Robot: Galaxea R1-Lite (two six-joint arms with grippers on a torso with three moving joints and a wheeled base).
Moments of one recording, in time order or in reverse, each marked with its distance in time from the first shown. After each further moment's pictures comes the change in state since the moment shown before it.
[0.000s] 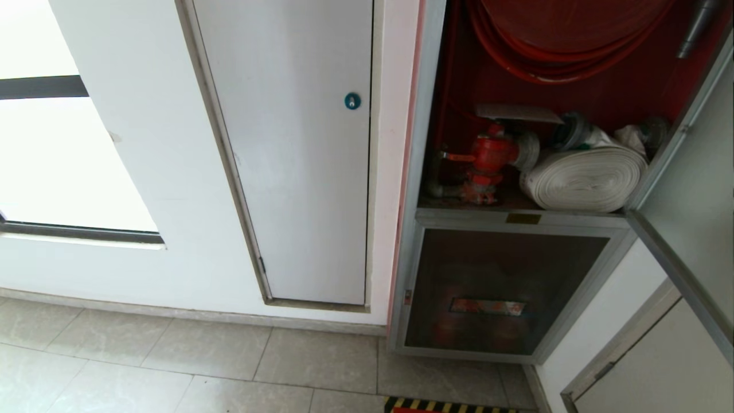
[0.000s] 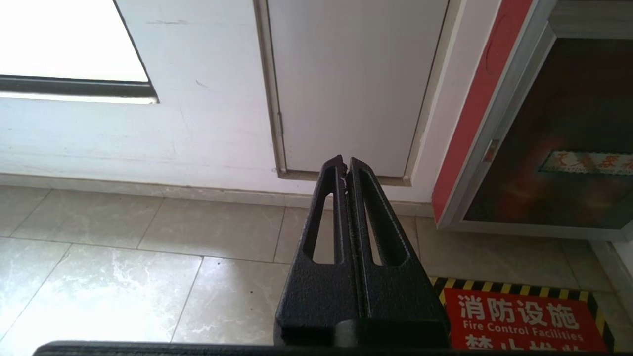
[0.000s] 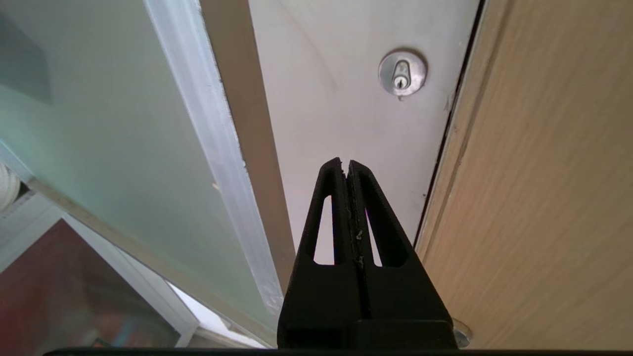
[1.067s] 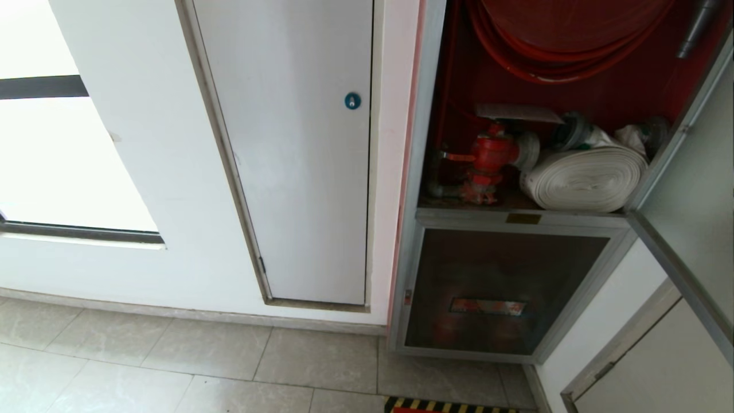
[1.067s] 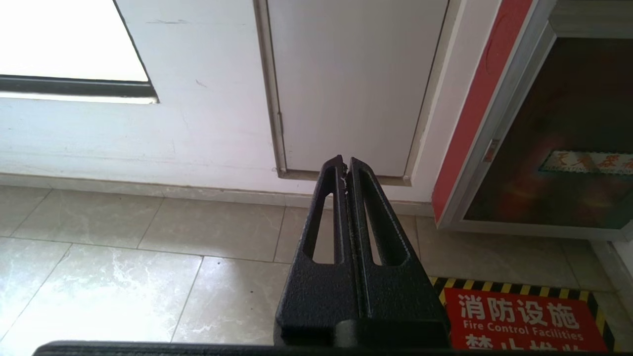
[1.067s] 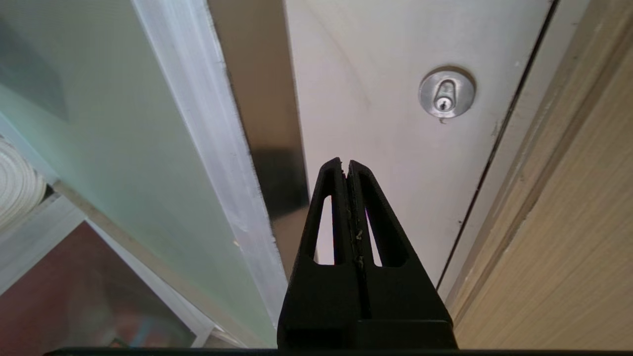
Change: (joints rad) left arm 0.000 0.000 0.000 0.000 0.000 0.000; right arm -0.103 0.132 0.003 -0.157 0.176 -0.010
